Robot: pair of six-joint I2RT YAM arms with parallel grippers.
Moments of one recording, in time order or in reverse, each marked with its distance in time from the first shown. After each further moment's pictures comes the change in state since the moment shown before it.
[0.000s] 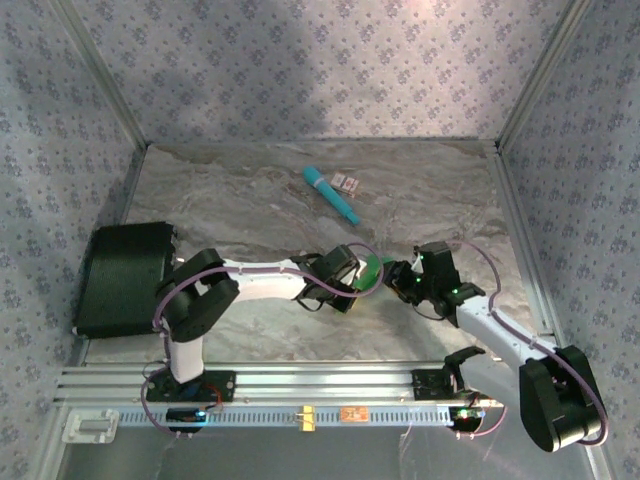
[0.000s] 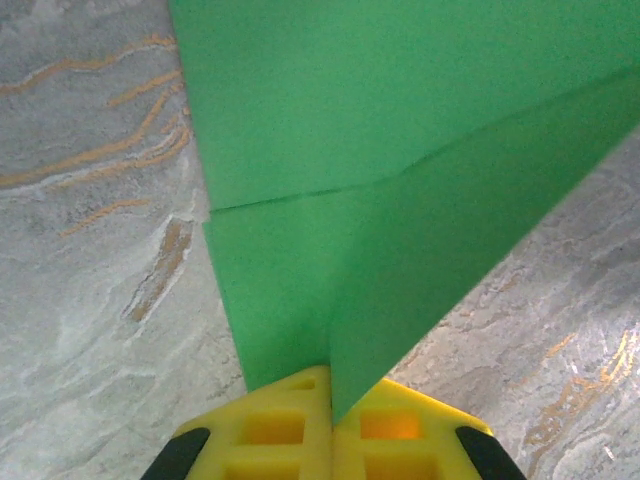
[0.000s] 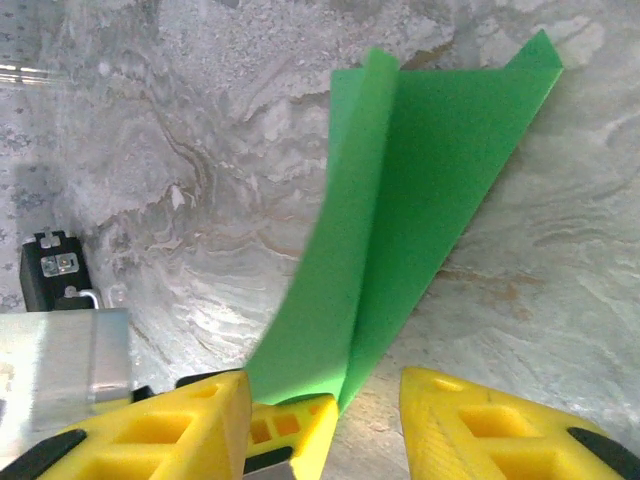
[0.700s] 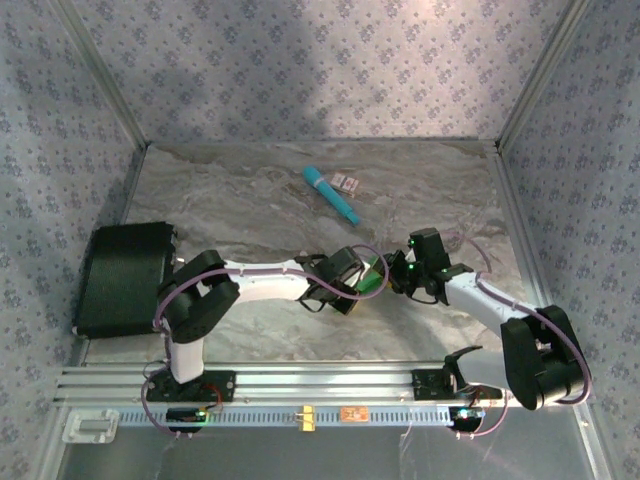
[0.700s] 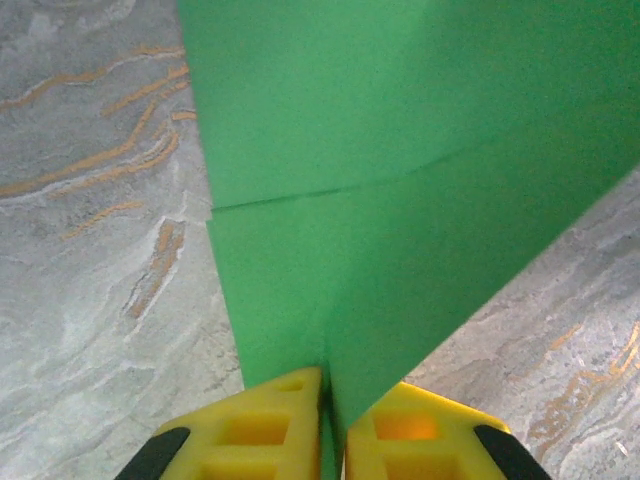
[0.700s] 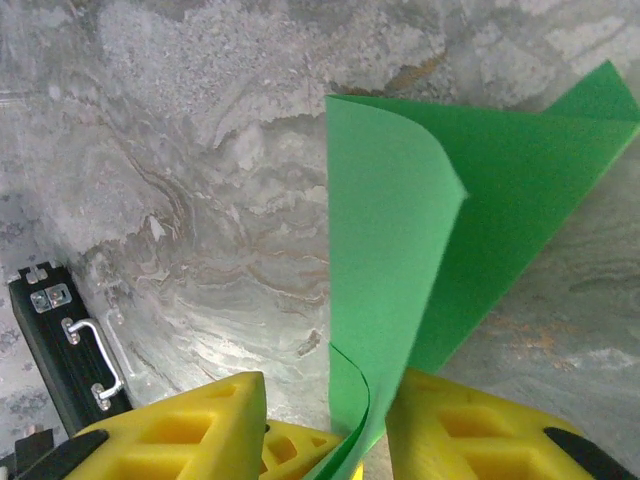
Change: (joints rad) left arm -0.027 0.002 0.035 -0.059 -0.058 0.036; right arm -0.011 0.216 0.122 -0.022 -0.026 0.071
